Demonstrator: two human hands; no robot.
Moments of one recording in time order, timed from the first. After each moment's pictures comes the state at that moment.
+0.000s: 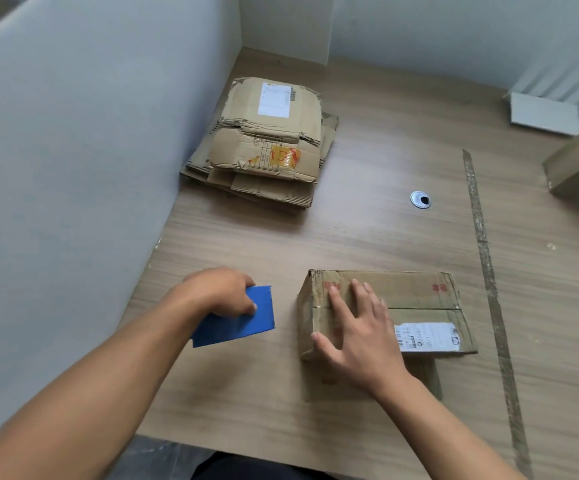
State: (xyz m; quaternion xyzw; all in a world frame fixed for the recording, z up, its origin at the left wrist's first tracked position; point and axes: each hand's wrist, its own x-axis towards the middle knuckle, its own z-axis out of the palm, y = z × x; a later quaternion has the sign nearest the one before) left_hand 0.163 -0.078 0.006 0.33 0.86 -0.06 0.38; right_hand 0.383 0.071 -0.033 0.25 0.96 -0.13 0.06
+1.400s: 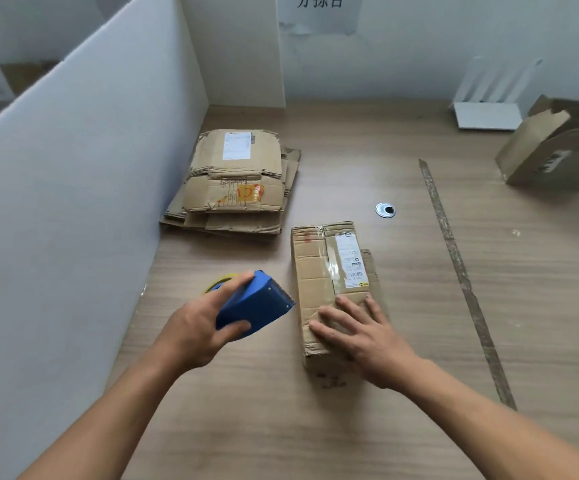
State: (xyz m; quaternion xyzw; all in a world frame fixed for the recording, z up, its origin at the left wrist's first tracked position) left_hand 0.208 -0.102 0.023 0.42 0.84 0.30 0.19; right_hand 0.423 0.142 -0.041 0.01 1.00 0.00 0.06
